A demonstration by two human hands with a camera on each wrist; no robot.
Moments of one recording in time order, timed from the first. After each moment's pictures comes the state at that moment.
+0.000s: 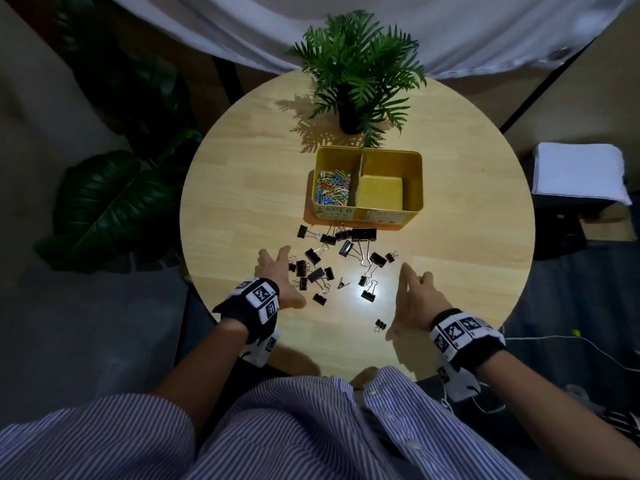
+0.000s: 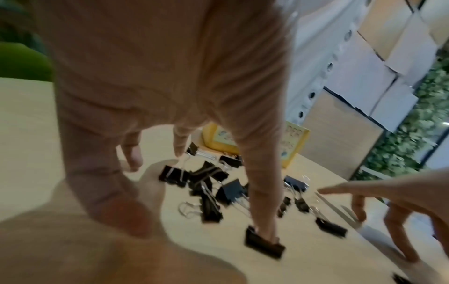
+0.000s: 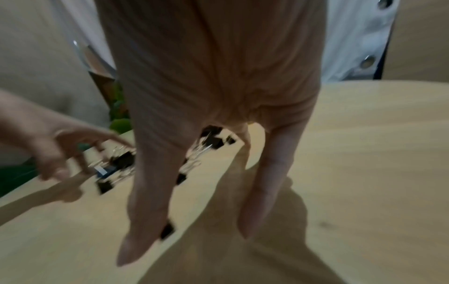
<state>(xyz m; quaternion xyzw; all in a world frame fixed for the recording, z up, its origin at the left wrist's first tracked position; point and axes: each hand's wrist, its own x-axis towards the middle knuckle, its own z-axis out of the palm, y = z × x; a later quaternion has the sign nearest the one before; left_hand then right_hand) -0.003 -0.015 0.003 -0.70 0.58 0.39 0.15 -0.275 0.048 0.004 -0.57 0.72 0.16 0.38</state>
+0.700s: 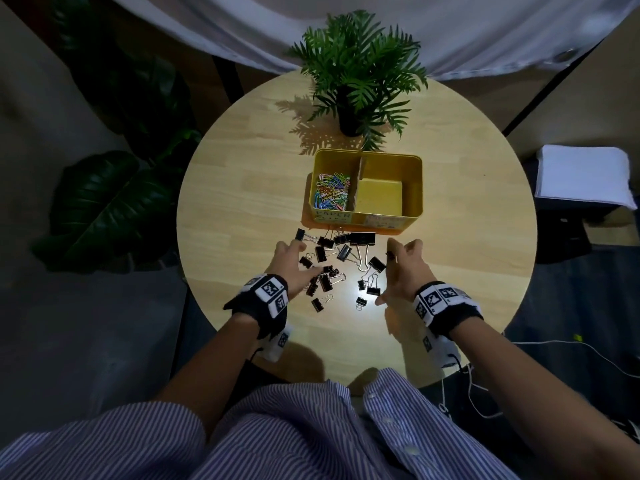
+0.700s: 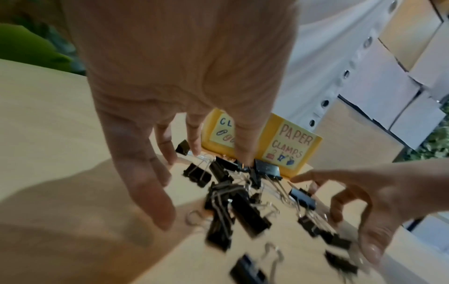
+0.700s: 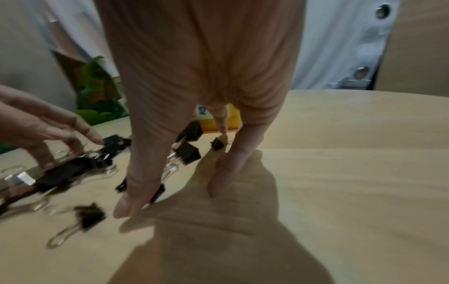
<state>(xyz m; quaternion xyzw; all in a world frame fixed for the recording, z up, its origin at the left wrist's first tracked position) -0.026 -0.033 -0.008 -0.68 0.61 0.41 0.00 -0.271 -0.005 0.011 -0.58 0.73 0.03 0.37</state>
